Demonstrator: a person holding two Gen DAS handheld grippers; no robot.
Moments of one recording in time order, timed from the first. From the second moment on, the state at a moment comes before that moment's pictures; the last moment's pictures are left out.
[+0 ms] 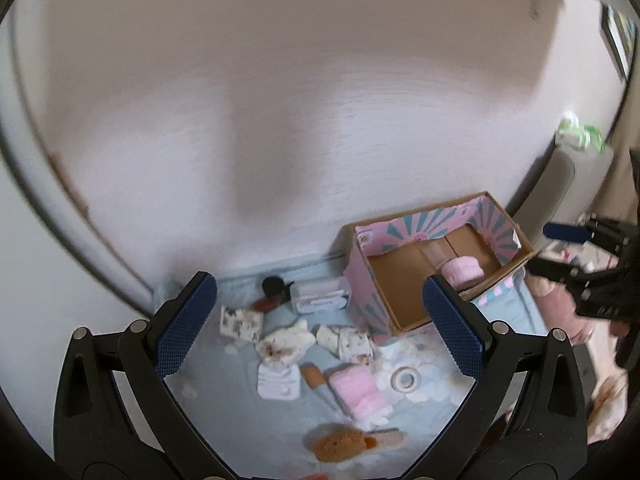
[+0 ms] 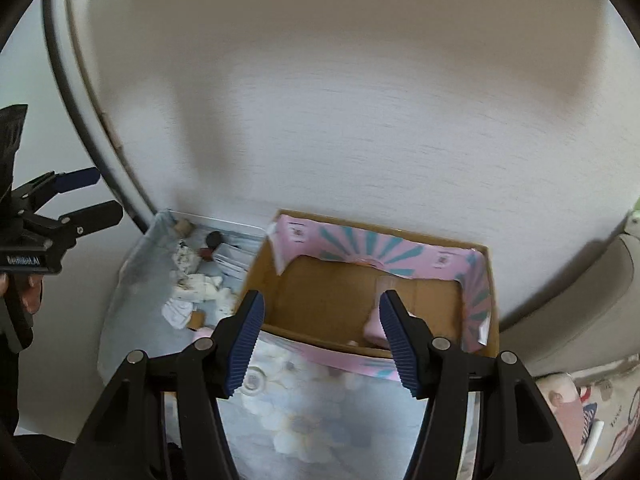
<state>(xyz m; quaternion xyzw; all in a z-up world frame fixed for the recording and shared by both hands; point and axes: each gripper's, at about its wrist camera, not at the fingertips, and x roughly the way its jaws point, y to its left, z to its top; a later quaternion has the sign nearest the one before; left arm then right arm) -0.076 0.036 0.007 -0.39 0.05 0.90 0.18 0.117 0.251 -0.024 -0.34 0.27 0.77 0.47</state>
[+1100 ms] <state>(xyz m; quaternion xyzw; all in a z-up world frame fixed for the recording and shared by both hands) 0.028 -0.002 -0.218 -0.53 0.02 0.81 0.24 0.027 0.192 -0.229 -0.44 0.28 0.78 0.33</state>
